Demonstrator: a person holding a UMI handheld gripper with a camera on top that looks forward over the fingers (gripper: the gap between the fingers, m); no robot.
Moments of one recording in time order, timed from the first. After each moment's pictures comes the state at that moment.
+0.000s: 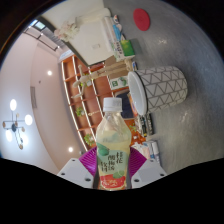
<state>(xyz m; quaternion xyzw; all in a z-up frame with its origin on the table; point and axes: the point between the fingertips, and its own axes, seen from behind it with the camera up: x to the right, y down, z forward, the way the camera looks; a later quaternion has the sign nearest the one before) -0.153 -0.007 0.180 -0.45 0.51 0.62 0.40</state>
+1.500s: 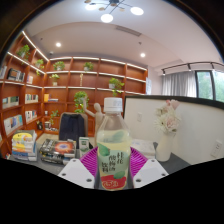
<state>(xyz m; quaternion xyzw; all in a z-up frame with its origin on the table) 0.121 -0.002 0.236 -0.75 0.06 -0.11 0.65</state>
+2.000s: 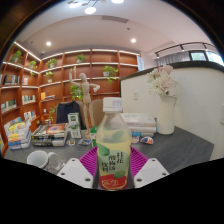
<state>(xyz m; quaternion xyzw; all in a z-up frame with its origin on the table) 0.167 -0.008 0.100 -0.78 0.11 -0.06 0.61</state>
